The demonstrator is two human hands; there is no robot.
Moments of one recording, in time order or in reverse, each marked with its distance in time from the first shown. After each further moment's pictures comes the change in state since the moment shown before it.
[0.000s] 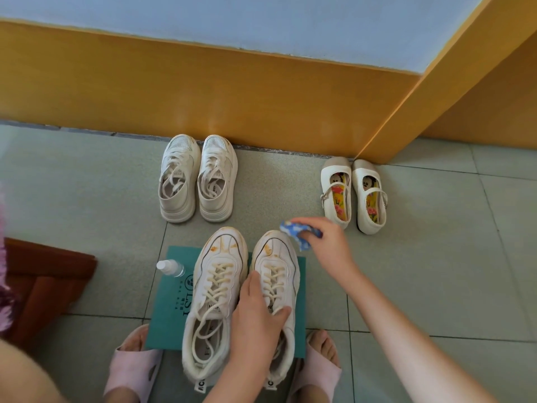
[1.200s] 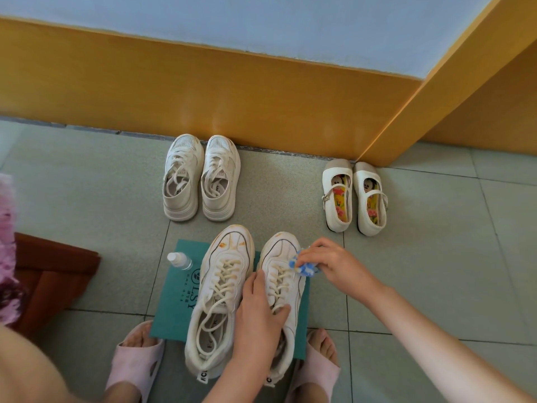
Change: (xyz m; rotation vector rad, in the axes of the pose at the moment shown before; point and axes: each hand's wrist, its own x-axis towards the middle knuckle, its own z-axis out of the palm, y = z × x) left_hand 0.002 -0.007 0.006 -0.010 0.012 0.056; right_hand -0.025 0.024 -0.024 -0.435 -0.396 -0.238
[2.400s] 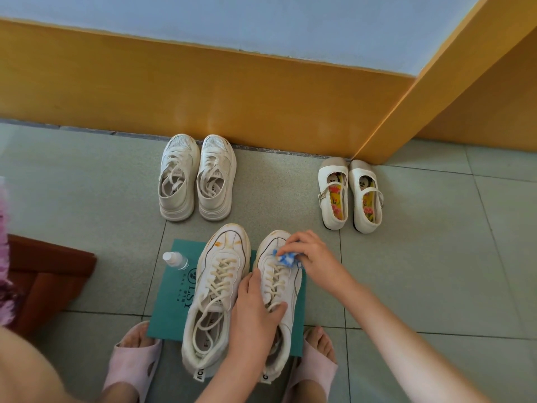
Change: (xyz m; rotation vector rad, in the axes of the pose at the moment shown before) left_hand -0.001 -0.002 0.002 -0.022 0.026 0.002; right_hand 0.022 -0.012 0.021 0.108 0.076 0.054
